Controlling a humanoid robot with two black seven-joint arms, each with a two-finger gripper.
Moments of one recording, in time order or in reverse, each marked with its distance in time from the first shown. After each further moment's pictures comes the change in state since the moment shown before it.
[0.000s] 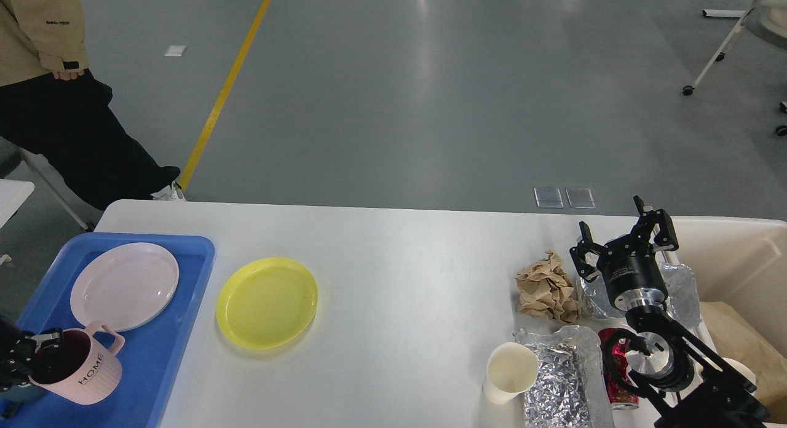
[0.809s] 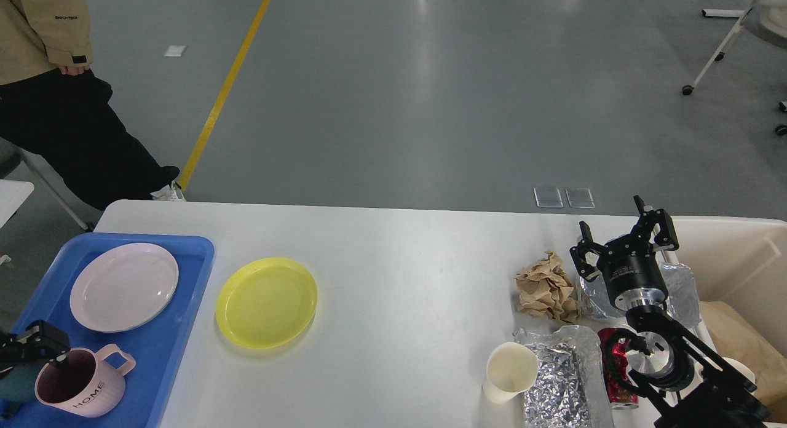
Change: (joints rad) left arm -0.119 0.025 0.120 -0.115 -0.018 0.074 0.006; right arm 0.001 0.000 0.000 0.000 0.000 0.000 0.000
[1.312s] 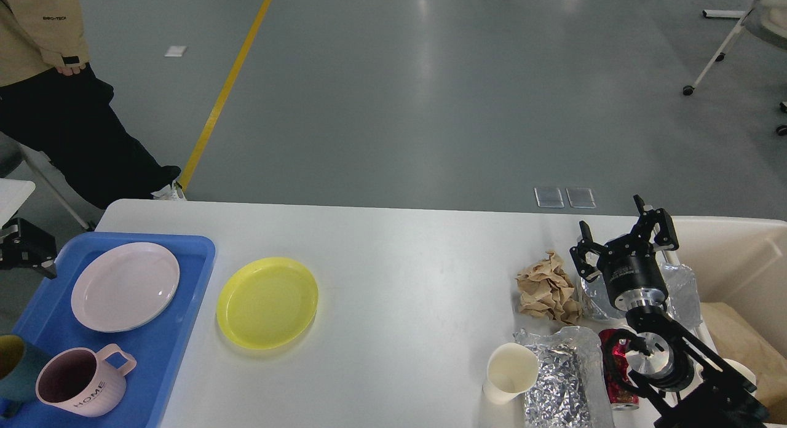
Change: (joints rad) left arm -0.775 -0.202 0.447 -0.420 -0.114 0.002 0.003; right arm 0.000 0.000 0.000 0.000 0.000 0.000 0.000
